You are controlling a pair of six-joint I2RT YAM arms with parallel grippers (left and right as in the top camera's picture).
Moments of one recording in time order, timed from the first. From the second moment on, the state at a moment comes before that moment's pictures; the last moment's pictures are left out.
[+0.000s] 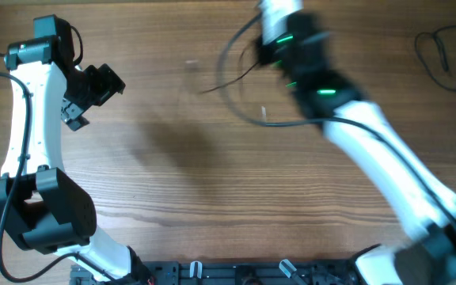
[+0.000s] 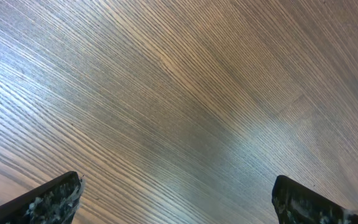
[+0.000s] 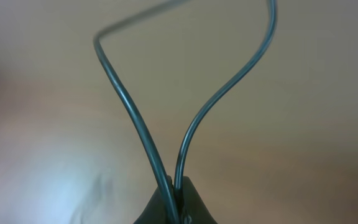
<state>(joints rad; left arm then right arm) 0.19 1.83 1.67 -1.28 0.08 -0.55 0.44 1.58 1.39 -0.08 0.15 -0.03</state>
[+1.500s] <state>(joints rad) 0.19 1.83 1.67 -1.28 0.08 -0.55 -0.08 1.97 1.40 -0.04 0.07 -0.16</state>
